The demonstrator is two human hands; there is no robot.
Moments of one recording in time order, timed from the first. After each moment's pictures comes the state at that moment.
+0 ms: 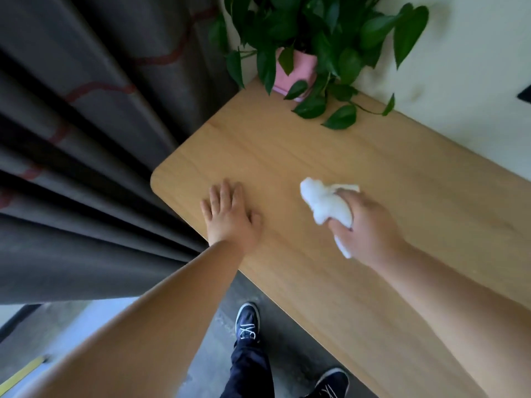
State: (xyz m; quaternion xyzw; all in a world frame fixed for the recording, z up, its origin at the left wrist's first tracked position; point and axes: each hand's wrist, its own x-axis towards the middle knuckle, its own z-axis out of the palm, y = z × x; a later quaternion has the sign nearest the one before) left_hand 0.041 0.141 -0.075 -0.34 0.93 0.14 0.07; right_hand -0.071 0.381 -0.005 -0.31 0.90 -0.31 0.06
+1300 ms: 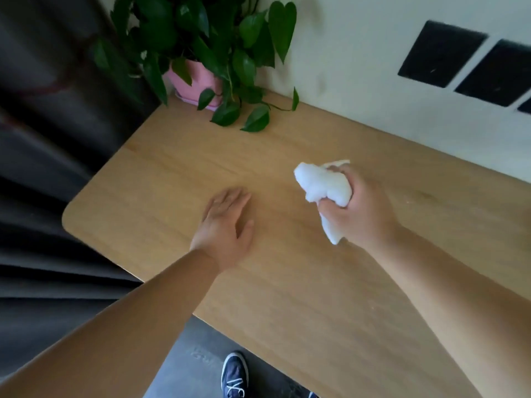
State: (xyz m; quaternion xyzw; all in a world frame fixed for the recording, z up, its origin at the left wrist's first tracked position) left_hand -0.010 0.230 -0.065 -0.08 0.97 0.23 0.01; right_hand -0.113 0.487 0.003 -0.18 0.89 -0.43 0.03
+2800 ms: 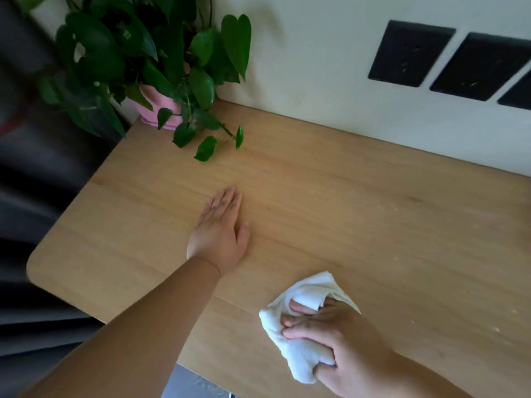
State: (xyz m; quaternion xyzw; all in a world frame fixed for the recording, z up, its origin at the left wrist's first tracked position) left_hand -0.078 0.243 -0.077 -0.05 0.99 0.14 0.05; right_hand 0.000 0.537 -0.065 -0.40 0.81 -0.40 0.15
